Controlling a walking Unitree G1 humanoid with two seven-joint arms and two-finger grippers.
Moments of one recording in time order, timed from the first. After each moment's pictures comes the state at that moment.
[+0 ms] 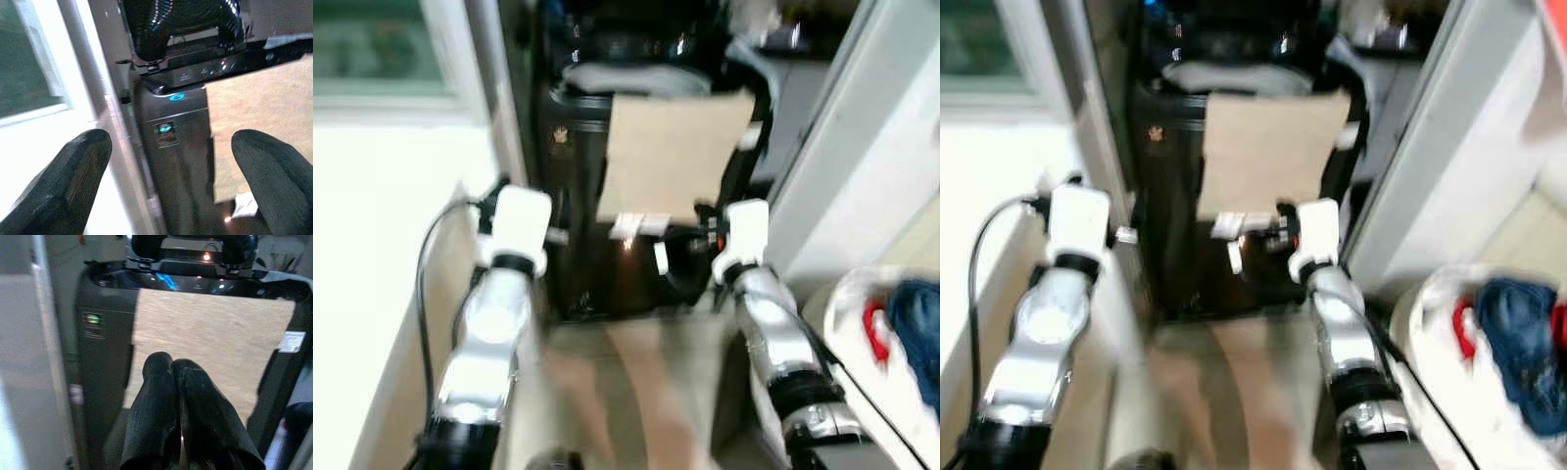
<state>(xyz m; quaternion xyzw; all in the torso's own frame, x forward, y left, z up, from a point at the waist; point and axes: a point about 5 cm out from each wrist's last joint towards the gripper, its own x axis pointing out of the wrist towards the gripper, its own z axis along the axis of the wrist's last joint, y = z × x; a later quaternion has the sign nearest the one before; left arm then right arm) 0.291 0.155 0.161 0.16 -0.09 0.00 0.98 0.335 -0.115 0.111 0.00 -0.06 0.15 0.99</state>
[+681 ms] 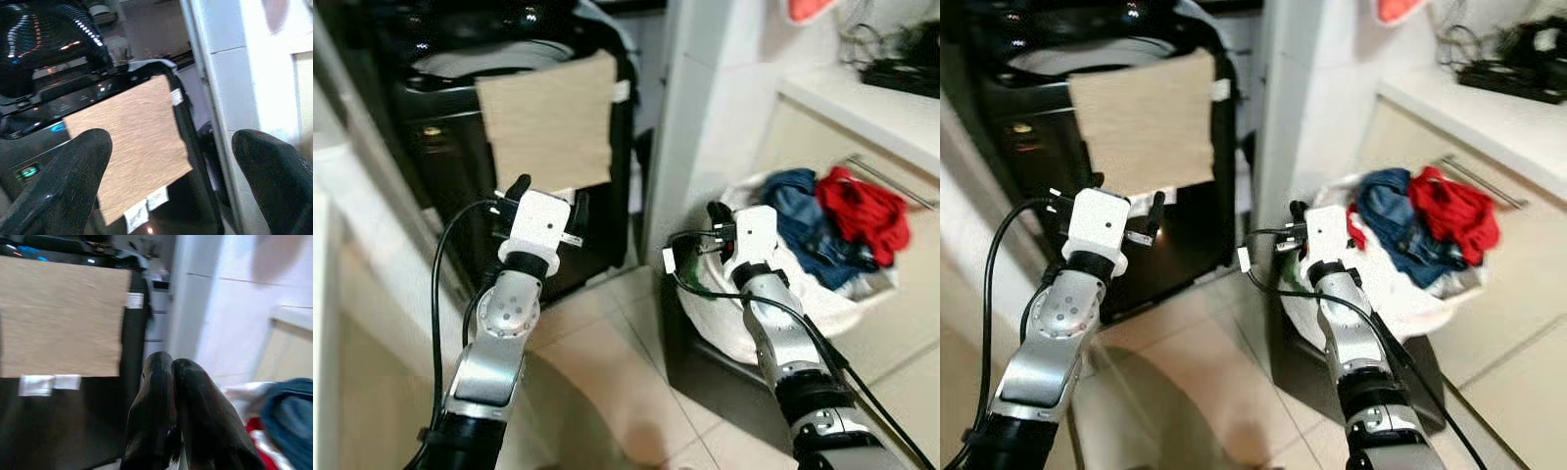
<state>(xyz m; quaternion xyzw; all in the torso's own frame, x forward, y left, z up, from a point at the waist) 0.292 0.135 0.158 0.17 -0.10 -0.06 0.98 0.329 -0.140 0.099 -0.06 -0.06 0.09 0.99</state>
